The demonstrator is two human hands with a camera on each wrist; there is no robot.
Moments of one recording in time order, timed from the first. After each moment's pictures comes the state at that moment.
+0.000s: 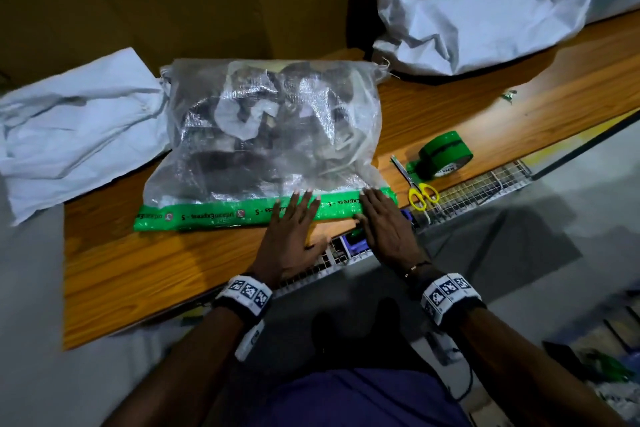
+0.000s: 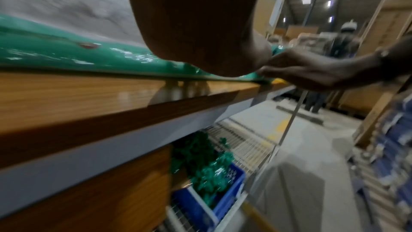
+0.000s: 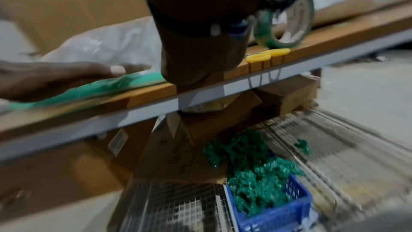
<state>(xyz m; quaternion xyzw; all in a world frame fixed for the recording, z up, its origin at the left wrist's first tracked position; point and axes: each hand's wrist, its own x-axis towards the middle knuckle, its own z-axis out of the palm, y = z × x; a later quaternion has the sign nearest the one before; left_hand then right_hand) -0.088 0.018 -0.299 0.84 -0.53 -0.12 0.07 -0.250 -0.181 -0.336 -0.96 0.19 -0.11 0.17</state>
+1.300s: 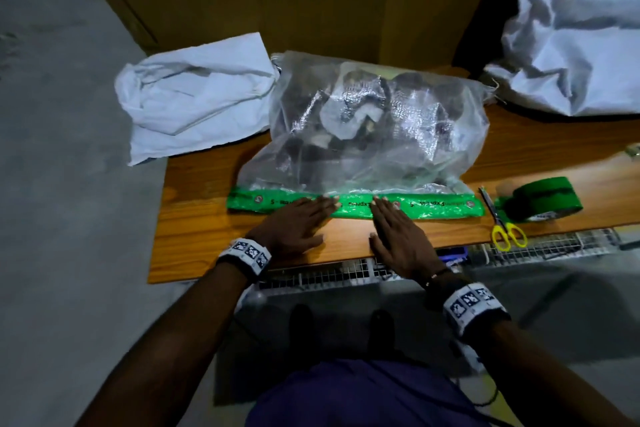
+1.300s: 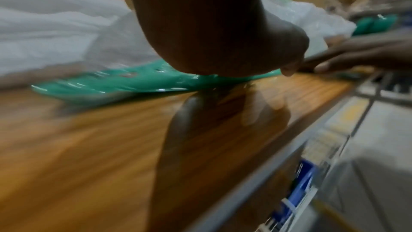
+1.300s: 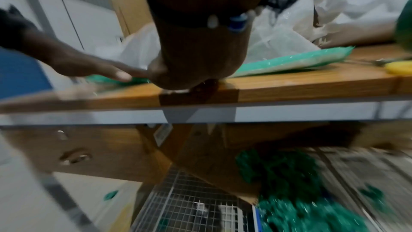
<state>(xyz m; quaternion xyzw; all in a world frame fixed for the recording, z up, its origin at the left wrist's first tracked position) 0.032 0.128 -0.305 0.77 -0.62 -0.17 0.05 -0.166 -0.124 -0.328 -0.98 -0.01 -0.06 0.17</state>
